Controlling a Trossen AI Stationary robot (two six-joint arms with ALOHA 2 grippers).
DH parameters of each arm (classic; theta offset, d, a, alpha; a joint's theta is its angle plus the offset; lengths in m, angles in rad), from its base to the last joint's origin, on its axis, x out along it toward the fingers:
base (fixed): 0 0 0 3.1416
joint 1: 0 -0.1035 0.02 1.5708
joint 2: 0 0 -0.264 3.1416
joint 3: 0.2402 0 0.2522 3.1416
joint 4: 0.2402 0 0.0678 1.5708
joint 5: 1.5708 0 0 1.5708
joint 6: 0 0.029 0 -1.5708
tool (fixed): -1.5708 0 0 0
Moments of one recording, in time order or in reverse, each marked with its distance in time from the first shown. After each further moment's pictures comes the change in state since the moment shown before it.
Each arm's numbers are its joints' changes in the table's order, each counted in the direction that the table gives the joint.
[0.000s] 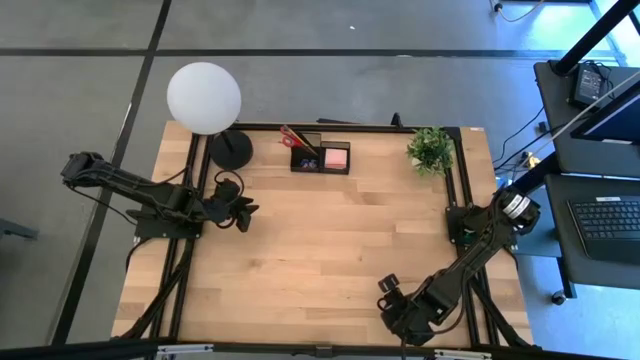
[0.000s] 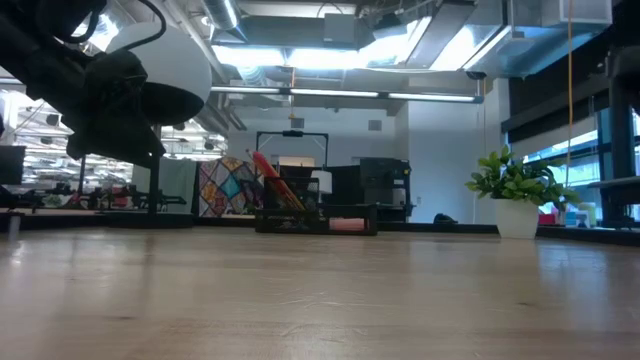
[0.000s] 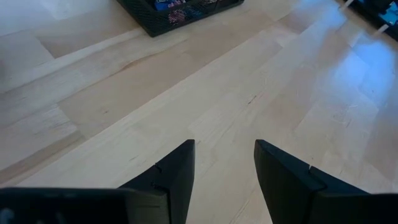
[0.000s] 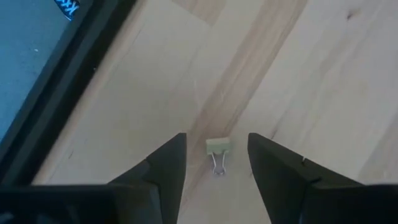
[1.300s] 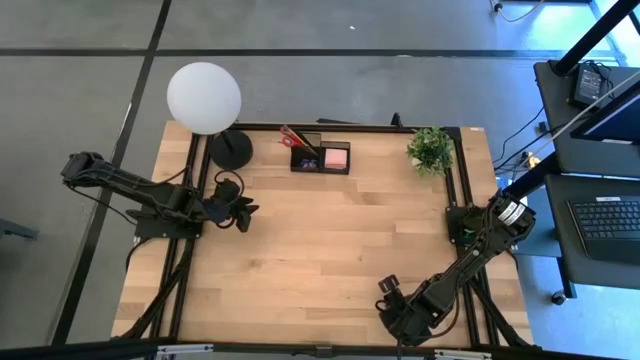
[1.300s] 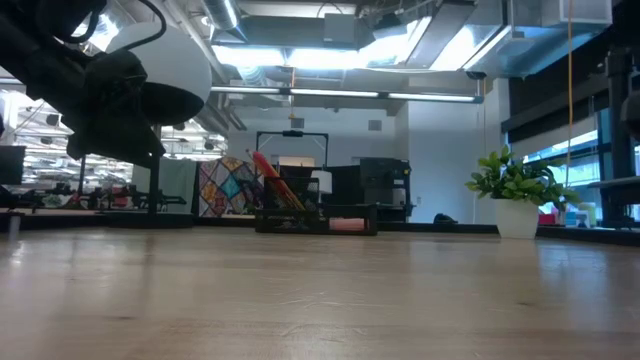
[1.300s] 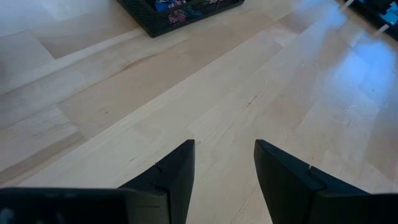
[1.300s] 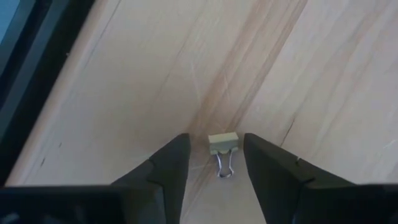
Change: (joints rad) left arm 0.000 0.000 0.000 0.000 0.002 0.000; right arm 0.000 0.088 -0.009 -0.019 0.003 0.048
